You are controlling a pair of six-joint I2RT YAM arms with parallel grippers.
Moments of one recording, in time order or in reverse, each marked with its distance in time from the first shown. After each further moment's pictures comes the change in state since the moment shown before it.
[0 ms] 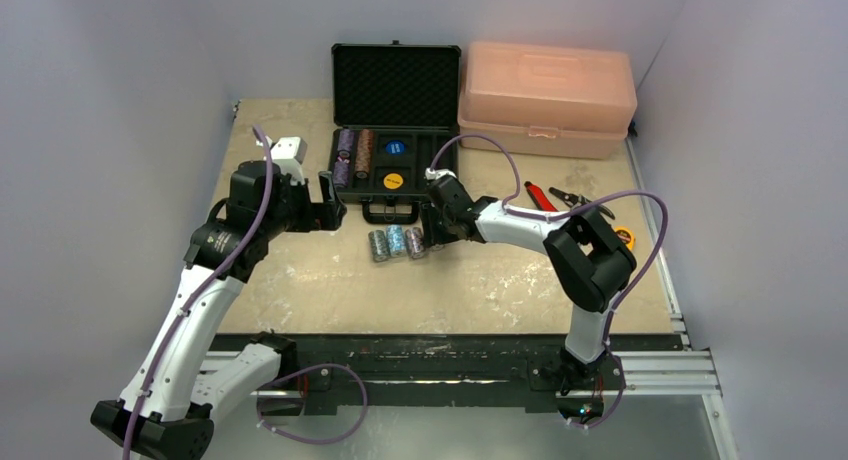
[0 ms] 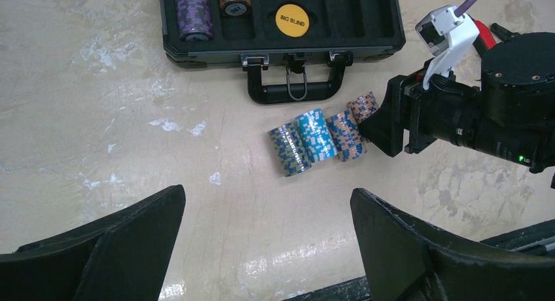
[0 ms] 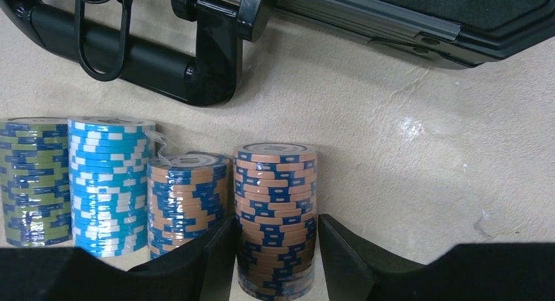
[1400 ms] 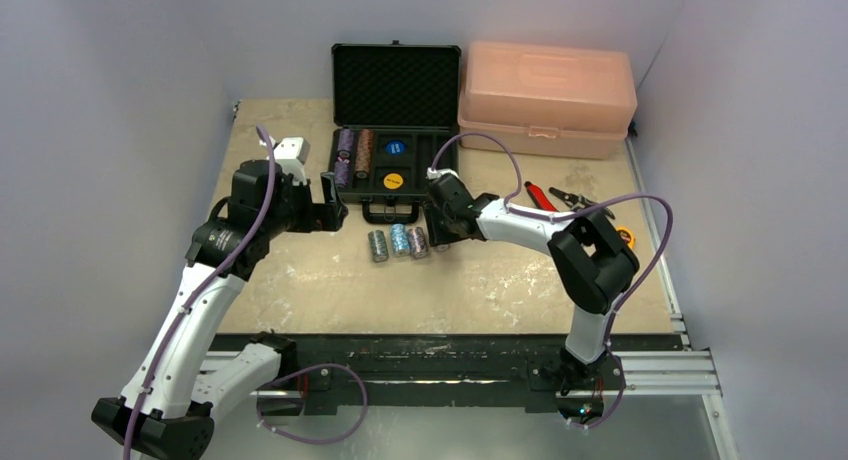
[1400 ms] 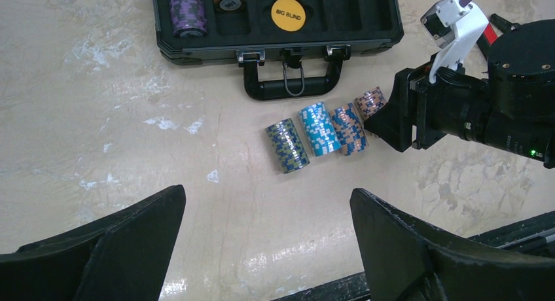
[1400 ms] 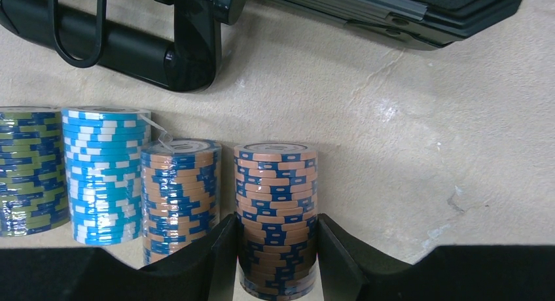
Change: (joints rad) left arm 0.000 0.010 0.000 -0.004 0.018 0.014; right arm 0.001 -0.013 0.024 -0.082 0.024 -0.005
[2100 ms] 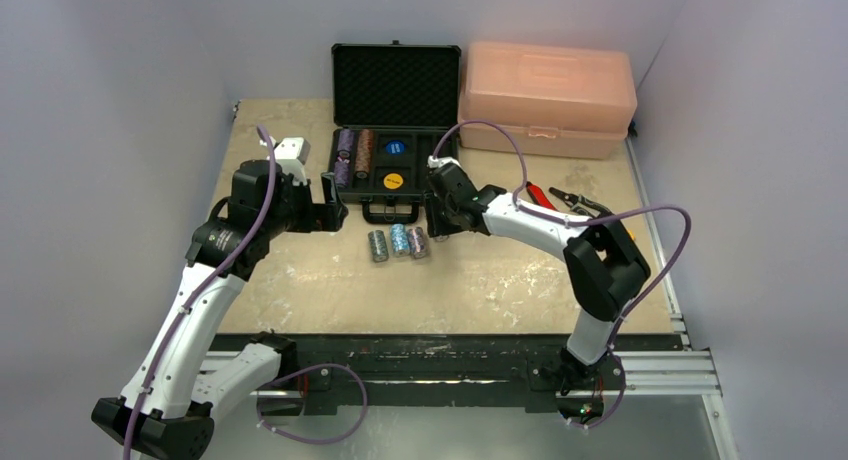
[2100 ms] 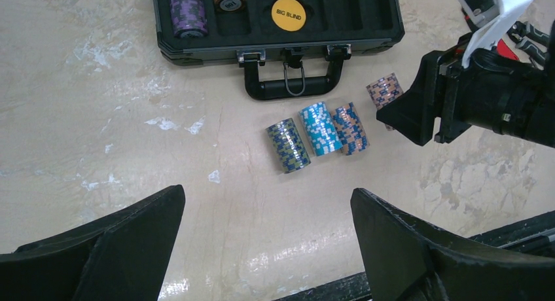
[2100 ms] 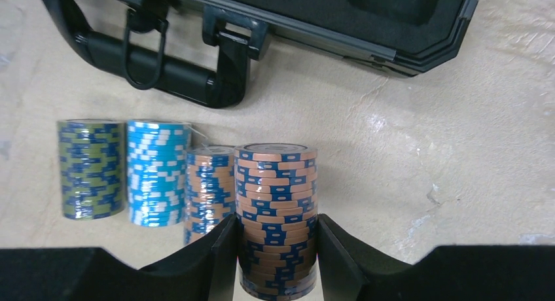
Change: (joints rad) left arm 0.000 0.000 0.000 0.000 0.000 0.007; right arm 0.000 -0.061 0.048 -0.064 0.011 0.000
